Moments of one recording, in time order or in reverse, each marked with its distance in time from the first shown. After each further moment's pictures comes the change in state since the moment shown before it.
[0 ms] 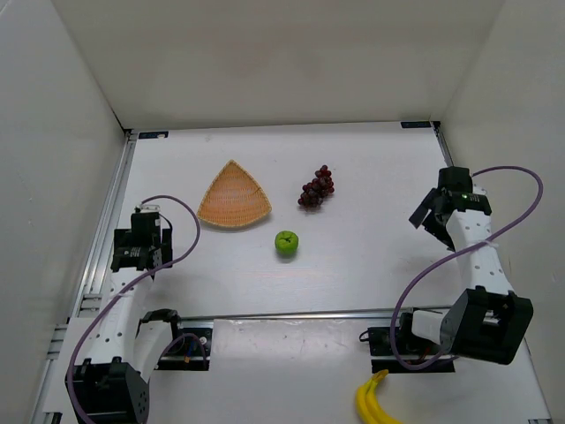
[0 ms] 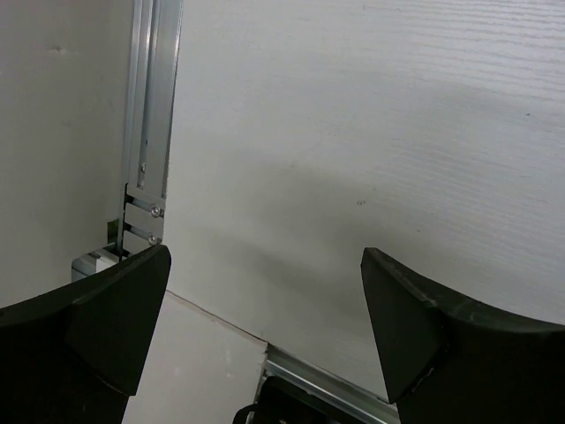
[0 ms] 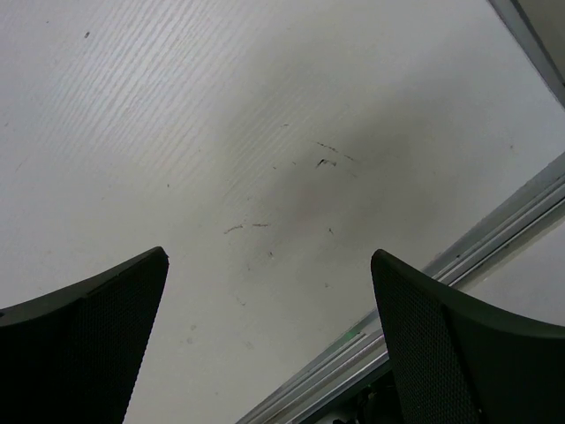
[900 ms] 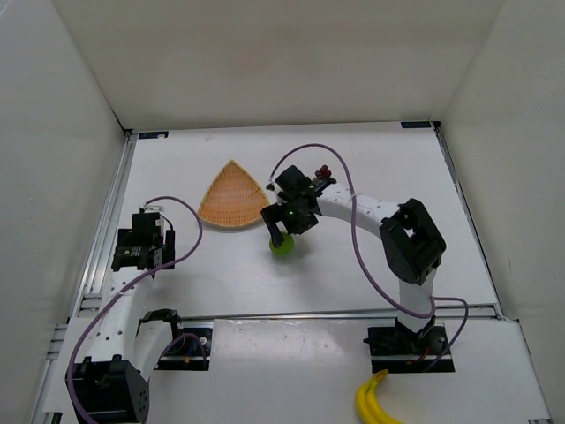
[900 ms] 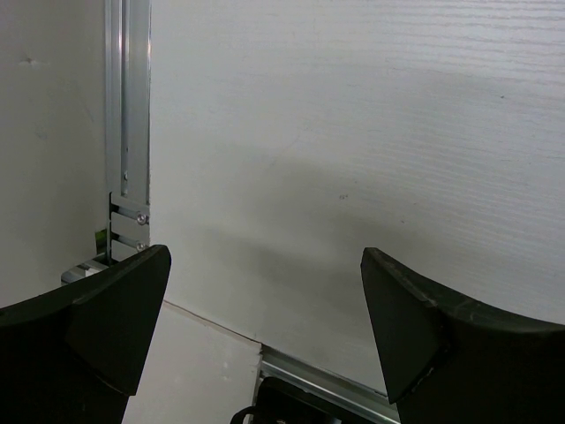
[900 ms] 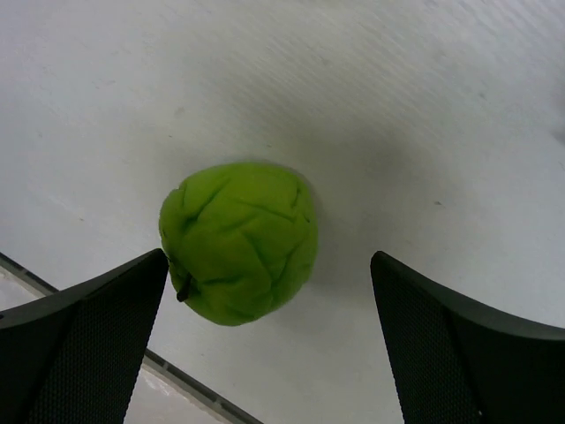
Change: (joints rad) left arm 0.000 0.008 -0.008 0.000 0.059 0.033; right arm 0.911 0.682 0.409 0.258 -0.499 -0.320
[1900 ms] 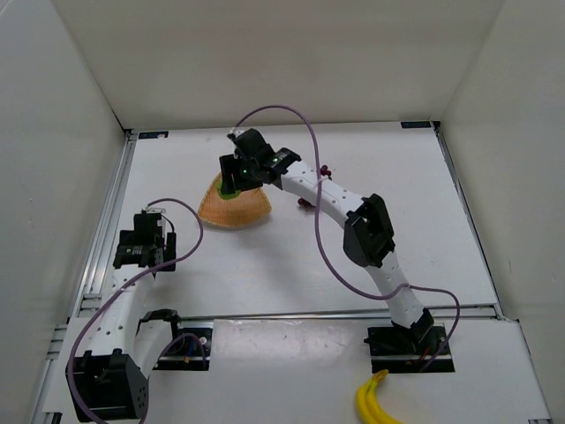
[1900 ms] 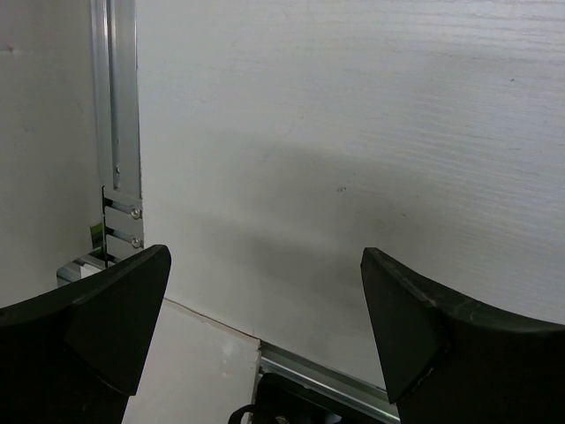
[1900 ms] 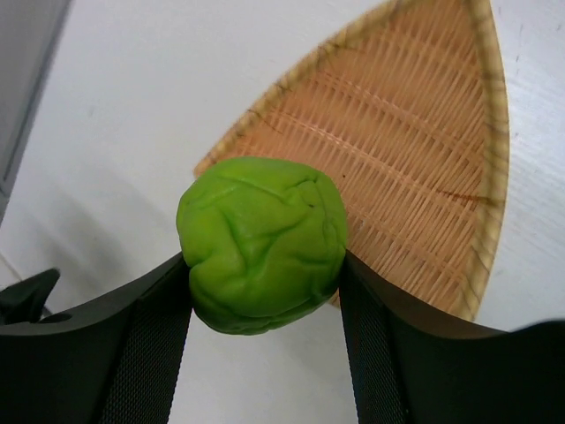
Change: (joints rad) left arm 0.000 0.025 -0.014 0.000 0.001 0.001; right arm 0.080 0.377 0.785 0.051 0.069 0.217
